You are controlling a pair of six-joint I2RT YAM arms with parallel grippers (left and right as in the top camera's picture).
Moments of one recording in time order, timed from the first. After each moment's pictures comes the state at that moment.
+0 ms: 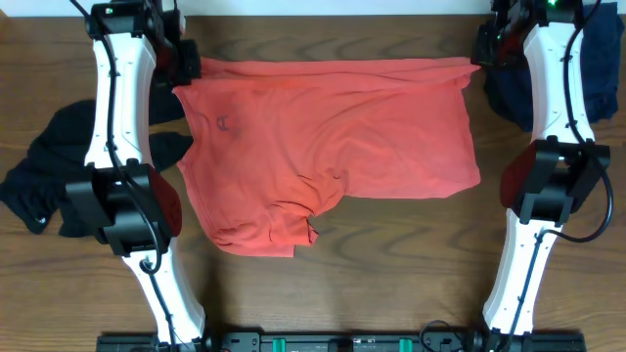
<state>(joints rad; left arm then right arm) 0.08 2.17 2.19 -1.28 0.07 -0.07 -0.09 2.43 2.46 -1.24 -0.09 0.12</state>
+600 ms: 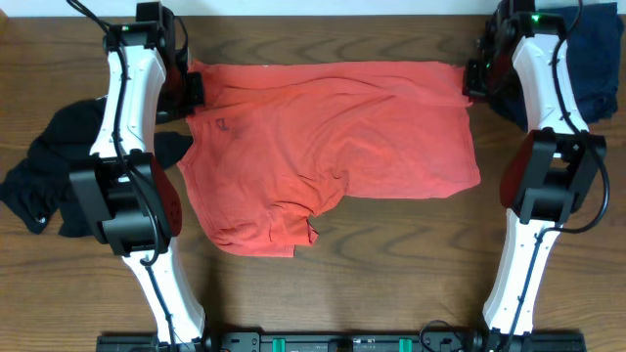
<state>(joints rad) 0.08 2.17 1.99 -1.27 0.01 -0.07 -0.09 2.43 2.25 -1.27 -0.09 0.13</state>
